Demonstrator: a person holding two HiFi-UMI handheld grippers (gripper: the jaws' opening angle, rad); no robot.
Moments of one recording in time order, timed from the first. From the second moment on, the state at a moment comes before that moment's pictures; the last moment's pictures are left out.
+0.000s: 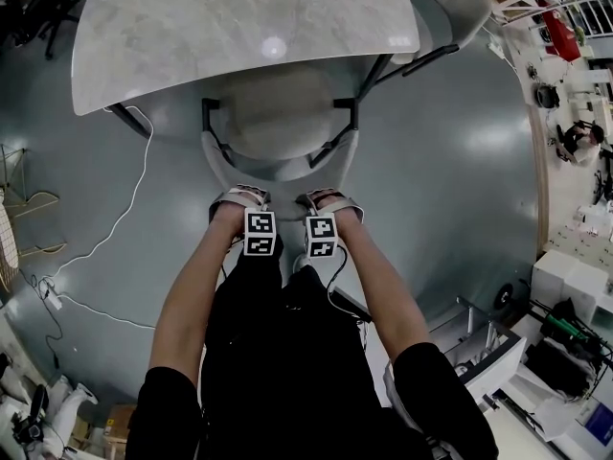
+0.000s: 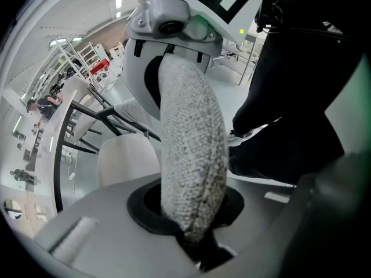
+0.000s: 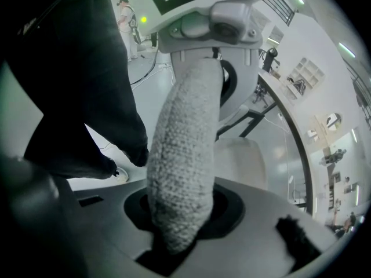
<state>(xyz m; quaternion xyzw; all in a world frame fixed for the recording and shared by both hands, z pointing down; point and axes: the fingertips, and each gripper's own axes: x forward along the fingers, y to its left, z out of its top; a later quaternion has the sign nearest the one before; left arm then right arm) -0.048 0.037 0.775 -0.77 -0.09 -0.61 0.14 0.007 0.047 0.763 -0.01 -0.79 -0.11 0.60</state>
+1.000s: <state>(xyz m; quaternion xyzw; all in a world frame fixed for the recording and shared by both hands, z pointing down) -0.026 0.111 0.774 -0.77 -0.06 -0.62 0.11 0.029 0.115 0.762 -0.05 -0.79 -0.14 0.59</state>
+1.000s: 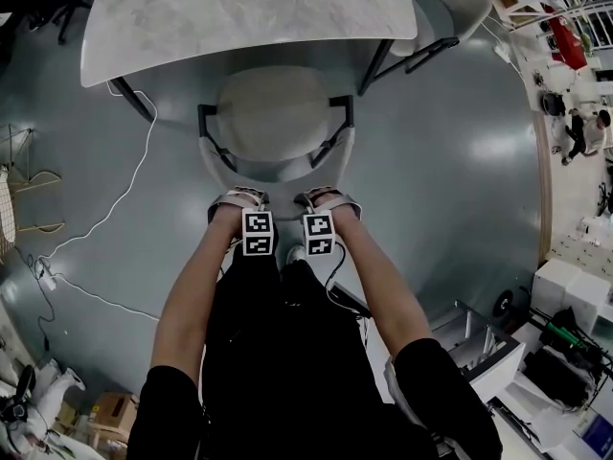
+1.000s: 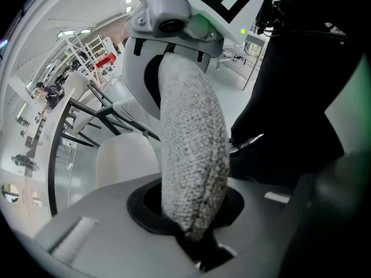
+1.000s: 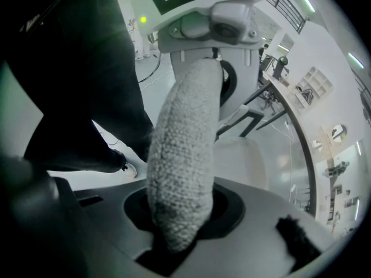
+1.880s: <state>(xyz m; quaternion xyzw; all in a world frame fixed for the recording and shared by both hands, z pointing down) -0.016 0.155 0.775 -0.77 -0.06 -0.62 0.10 0.039 0.159 0.761 -0.05 -0.79 -0.14 0.59</state>
